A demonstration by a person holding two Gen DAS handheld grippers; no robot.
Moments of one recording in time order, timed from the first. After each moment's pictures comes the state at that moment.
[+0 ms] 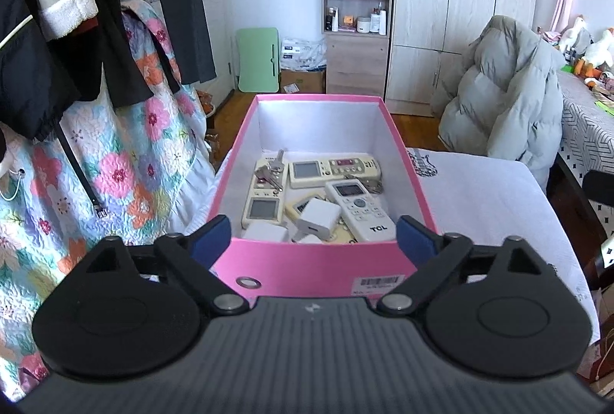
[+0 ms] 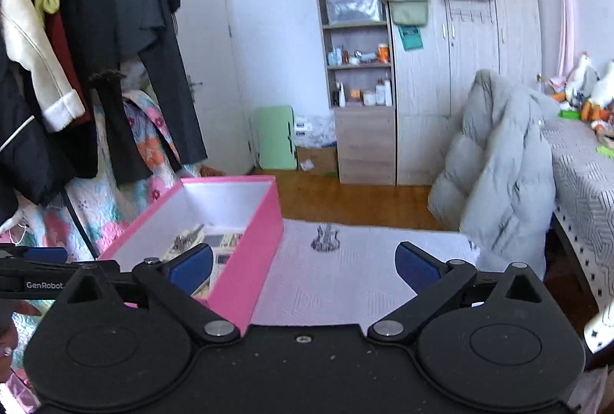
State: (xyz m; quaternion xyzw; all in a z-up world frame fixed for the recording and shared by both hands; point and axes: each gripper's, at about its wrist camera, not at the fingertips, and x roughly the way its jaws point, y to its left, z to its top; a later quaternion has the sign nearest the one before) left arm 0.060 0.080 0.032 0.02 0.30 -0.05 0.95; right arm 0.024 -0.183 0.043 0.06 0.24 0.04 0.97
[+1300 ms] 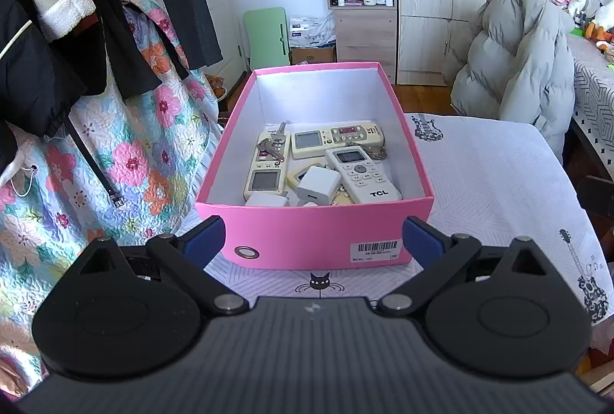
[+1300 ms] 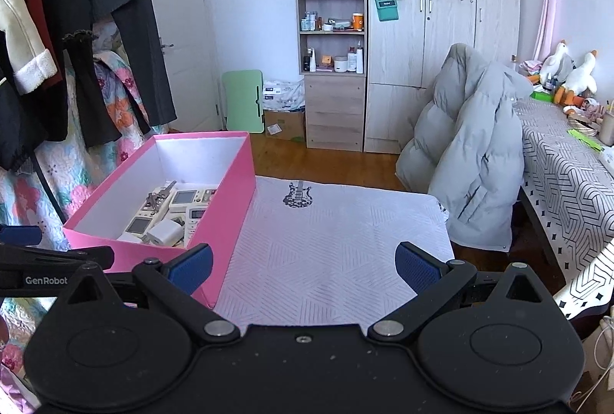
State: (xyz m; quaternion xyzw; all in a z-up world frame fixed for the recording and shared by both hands) left arm 0.054 0.054 0.022 0.06 0.33 -0.03 0.94; right arm 0.014 -0.178 0.029 0.02 0.28 -0.01 0.96
